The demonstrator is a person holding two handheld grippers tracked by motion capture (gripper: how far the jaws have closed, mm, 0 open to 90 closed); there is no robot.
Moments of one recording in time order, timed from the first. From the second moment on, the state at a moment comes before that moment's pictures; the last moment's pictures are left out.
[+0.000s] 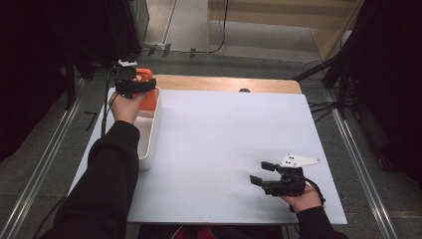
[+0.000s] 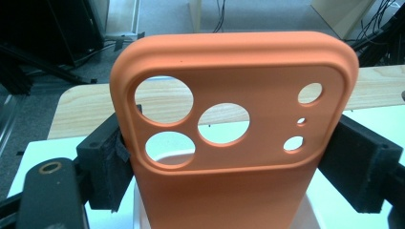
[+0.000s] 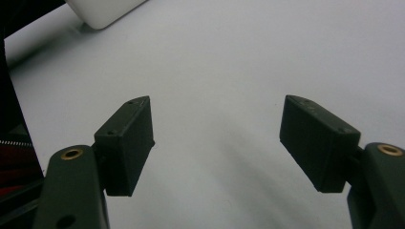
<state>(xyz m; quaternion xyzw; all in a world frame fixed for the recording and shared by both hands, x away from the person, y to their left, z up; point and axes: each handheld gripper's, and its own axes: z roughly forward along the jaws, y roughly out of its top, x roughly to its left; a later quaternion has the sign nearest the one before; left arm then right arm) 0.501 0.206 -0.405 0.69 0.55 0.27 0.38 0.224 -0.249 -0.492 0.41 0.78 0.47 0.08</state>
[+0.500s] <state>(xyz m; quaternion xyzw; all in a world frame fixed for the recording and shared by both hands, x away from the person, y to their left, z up) 0.504 0.204 -0.415 0.70 0.56 0.27 0.36 0.224 -0.250 -0.490 0.41 0.77 0.48 0.08</state>
